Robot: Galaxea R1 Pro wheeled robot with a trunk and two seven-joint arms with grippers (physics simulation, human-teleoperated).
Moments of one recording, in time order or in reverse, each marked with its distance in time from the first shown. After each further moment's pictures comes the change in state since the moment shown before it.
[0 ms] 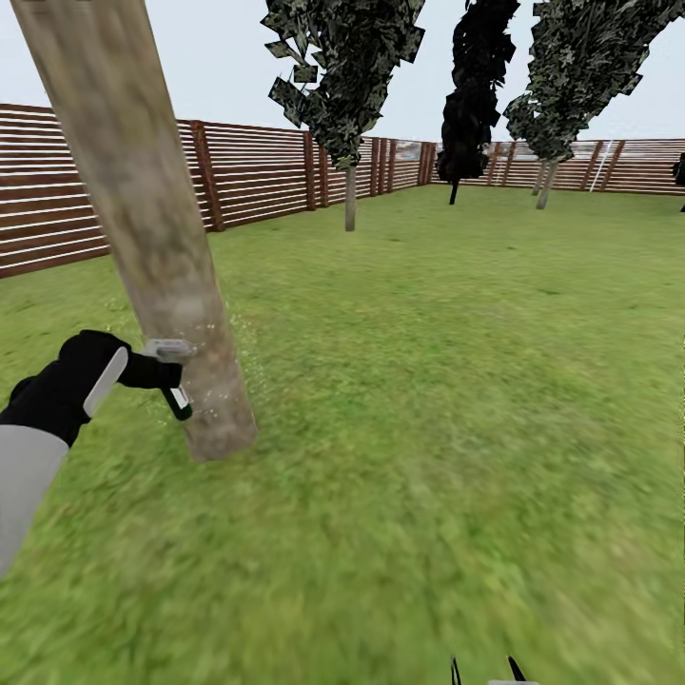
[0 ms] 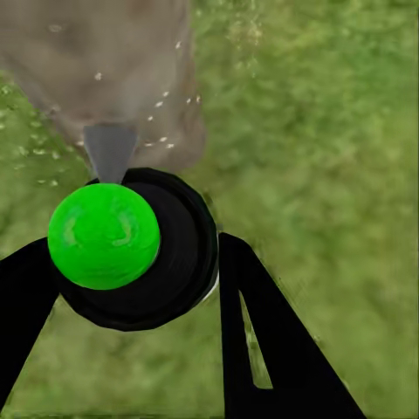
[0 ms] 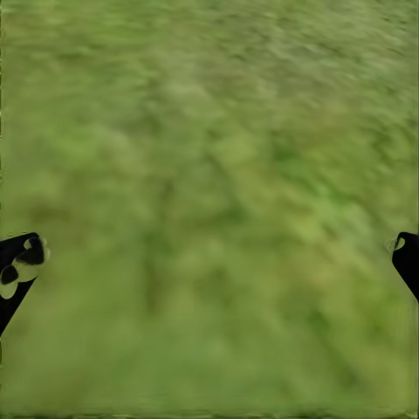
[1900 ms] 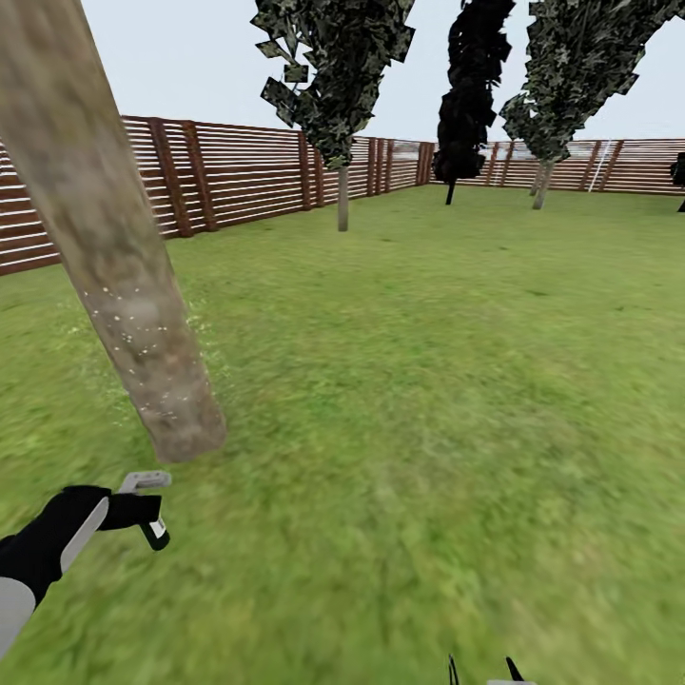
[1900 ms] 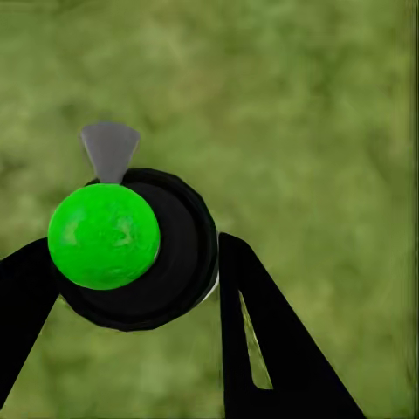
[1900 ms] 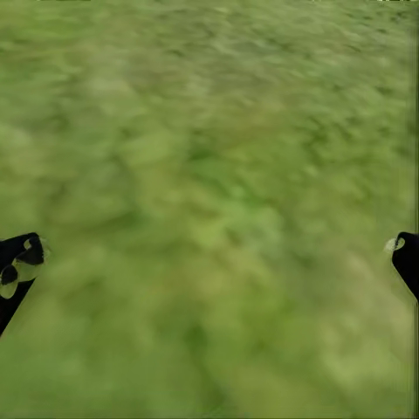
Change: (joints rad) left arm 0.483 0.023 0.134 0.126 0.030 -0.333 0.007; right arm 0.000 0.006 0.002 0.000 0.001 0.000 0.000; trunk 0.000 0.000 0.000
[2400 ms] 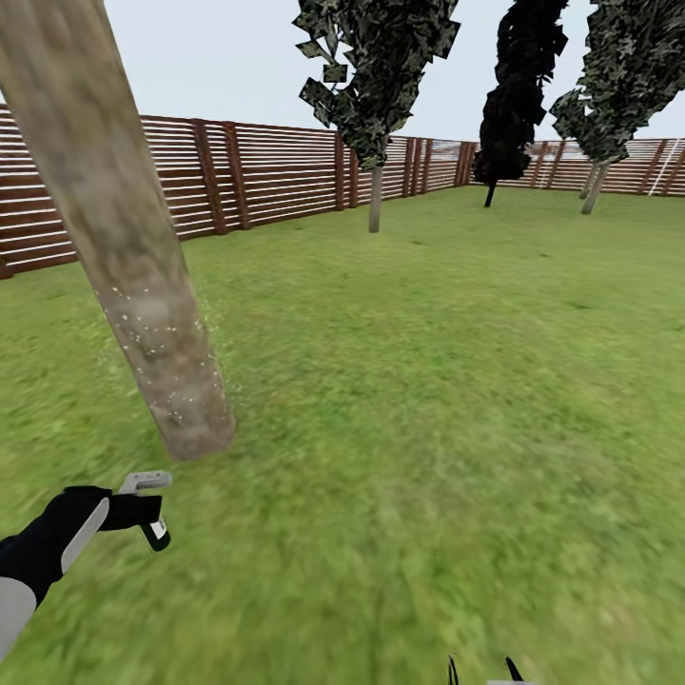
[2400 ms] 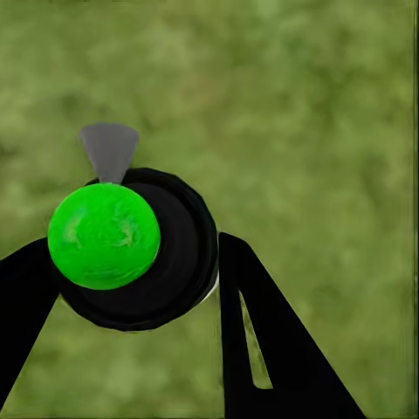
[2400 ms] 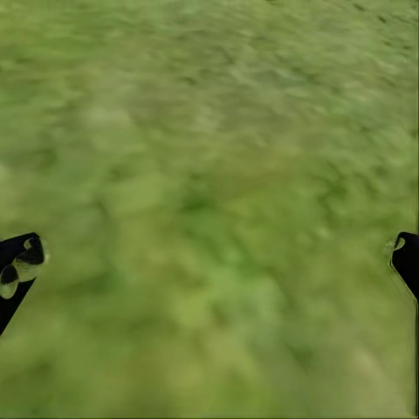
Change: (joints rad) left arm 0.000 -0.003 0.001 0.004 -0.001 -0.001 -0.002; right arm 0.000 0.000 0.000 0.000 0.000 0.000 0.000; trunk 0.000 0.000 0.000
